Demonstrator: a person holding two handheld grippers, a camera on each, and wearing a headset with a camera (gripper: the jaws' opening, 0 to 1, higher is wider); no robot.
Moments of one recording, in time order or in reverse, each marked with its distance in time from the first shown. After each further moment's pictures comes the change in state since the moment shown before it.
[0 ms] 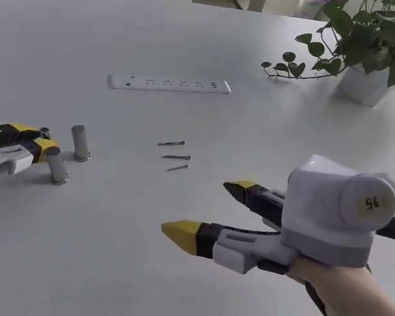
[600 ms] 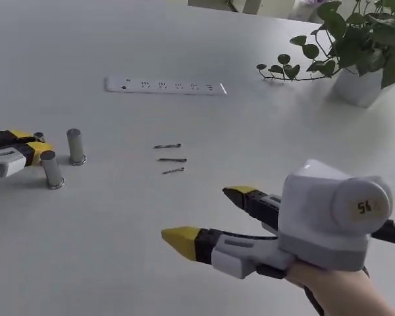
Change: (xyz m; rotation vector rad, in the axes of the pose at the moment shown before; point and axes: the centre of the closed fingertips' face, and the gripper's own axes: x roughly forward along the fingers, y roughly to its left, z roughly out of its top) left arm 0.000 0.001 -0.002 -0.037 0.006 -0.028; right arm -0.003 -0.005 -0.007 -0.001 0.025 -0.023
